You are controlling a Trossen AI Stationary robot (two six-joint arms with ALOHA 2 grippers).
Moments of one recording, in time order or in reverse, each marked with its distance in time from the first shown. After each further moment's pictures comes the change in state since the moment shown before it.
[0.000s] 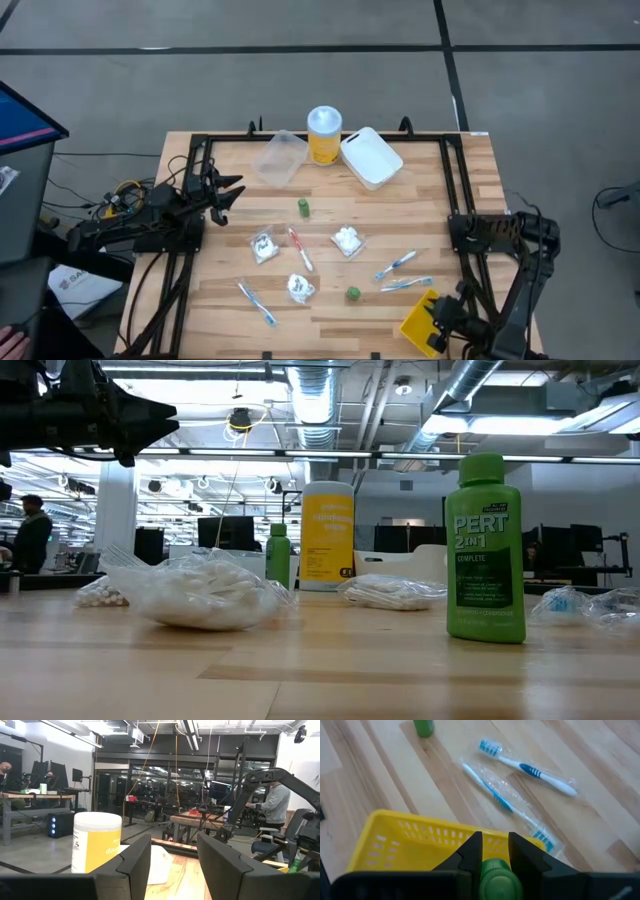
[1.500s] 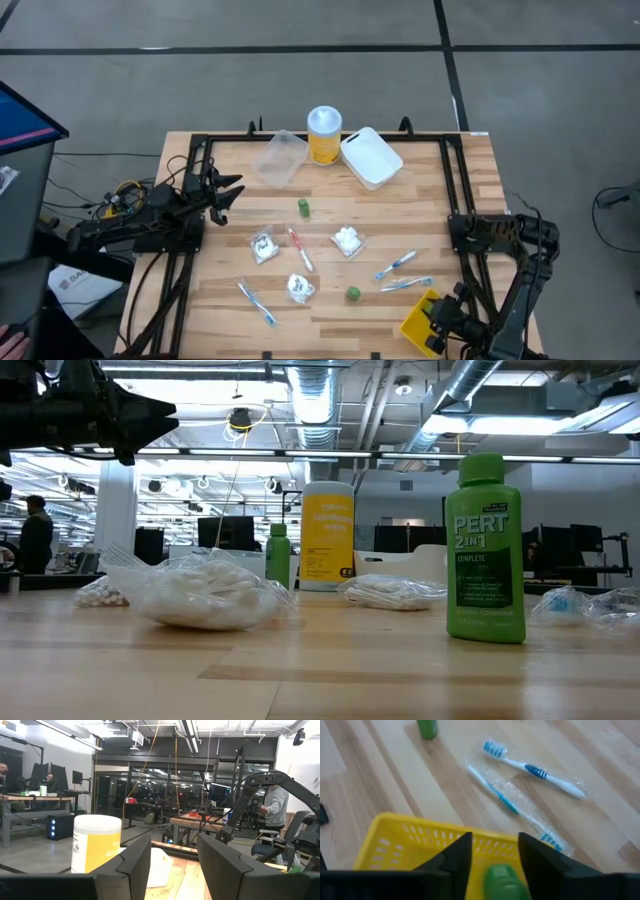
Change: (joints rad) left arm 0.000 0.000 0.000 0.013 0.000 0.000; right arm -0.008 0.003 -0.010 0.029 0.020 0.003
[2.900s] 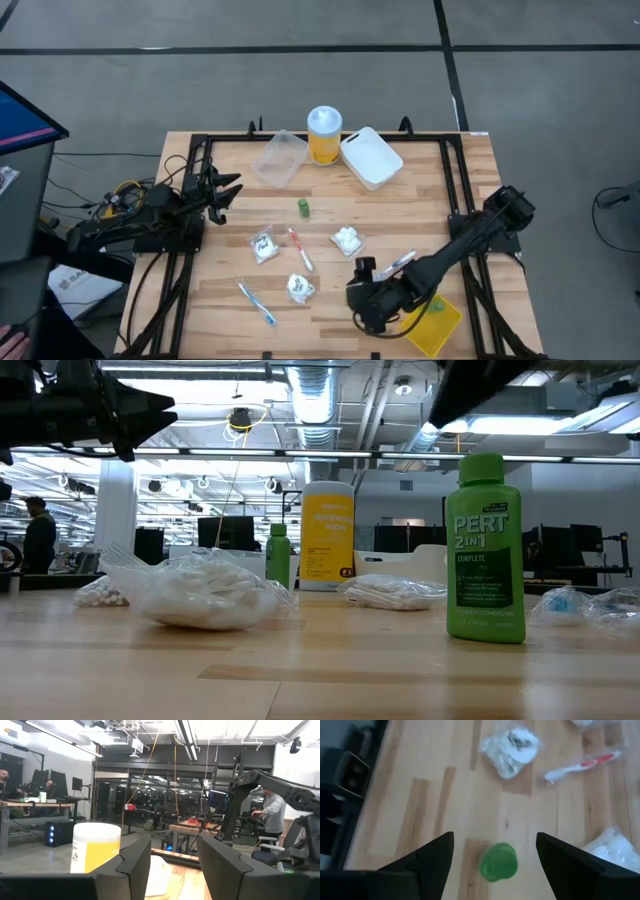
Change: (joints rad) left arm 0.000 0.000 0.000 0.039 0.000 0.000; right arm -0.637 -0.089 0.066 0.672 -0.296 -1.541
